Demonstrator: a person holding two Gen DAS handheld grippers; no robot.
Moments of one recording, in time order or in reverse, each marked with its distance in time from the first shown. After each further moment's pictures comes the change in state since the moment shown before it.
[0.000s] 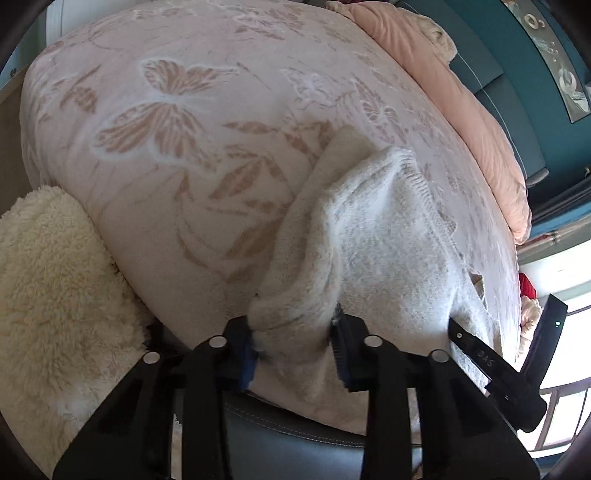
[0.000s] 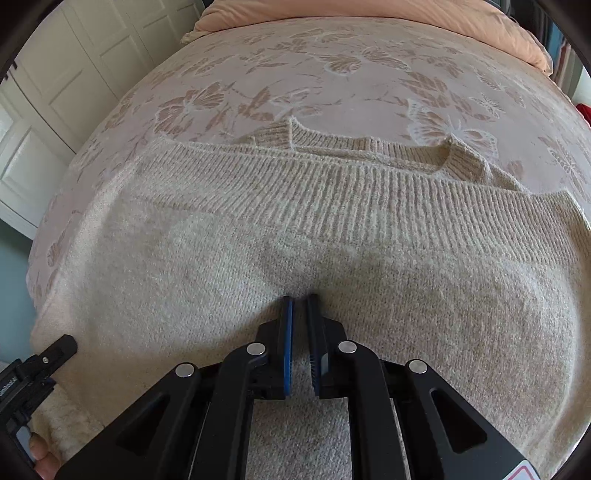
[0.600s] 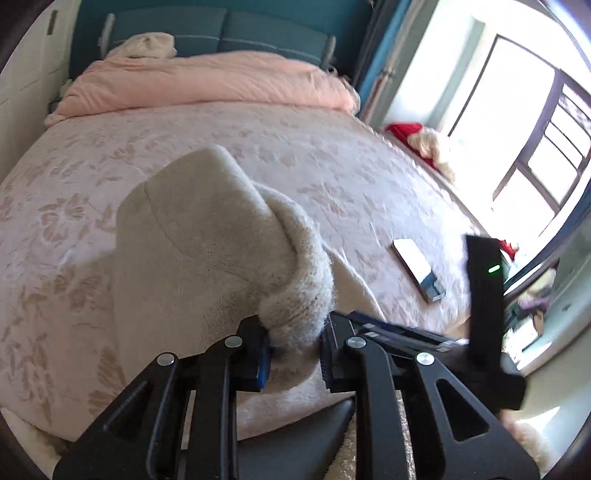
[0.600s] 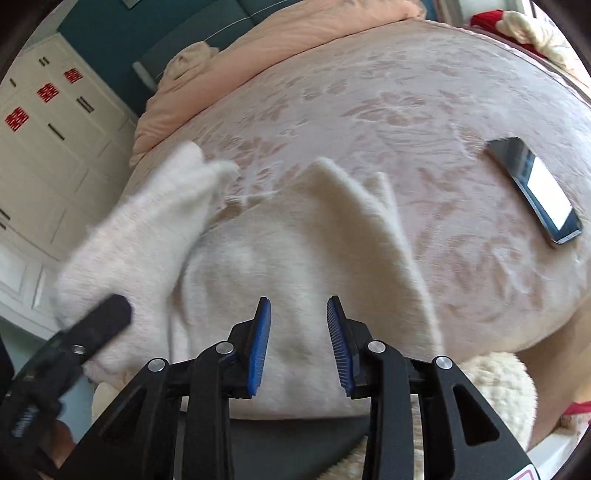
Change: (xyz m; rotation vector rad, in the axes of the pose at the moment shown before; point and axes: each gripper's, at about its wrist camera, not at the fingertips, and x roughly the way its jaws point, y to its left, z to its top) left arm -0.011 -0.311 -0.159 0.899 0.033 -0.266; right arm -0.162 -0.234 -0.112 0.470 -0.220 0.069
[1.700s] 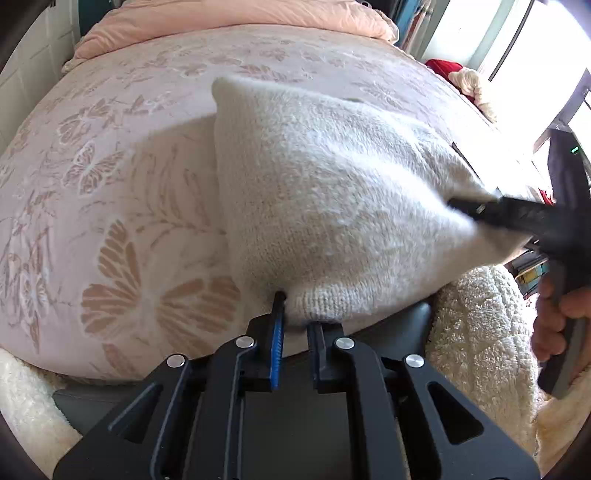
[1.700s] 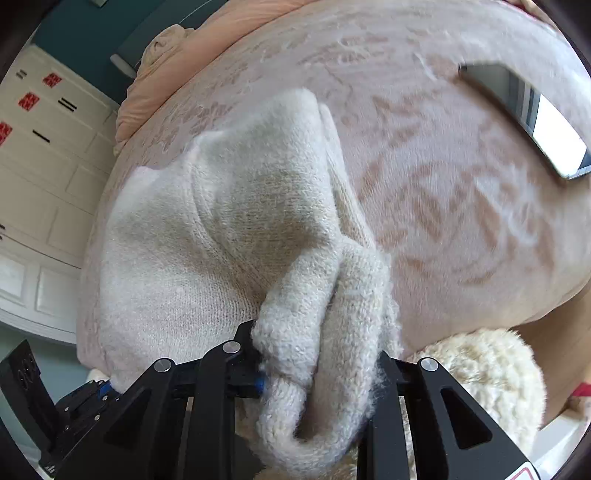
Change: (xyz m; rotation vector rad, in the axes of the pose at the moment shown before) left arm 0.030 0.050 -0.098 -0.043 0.231 0.139; right arm 0.058 -0.045 -0.014 0.060 0.118 0.098
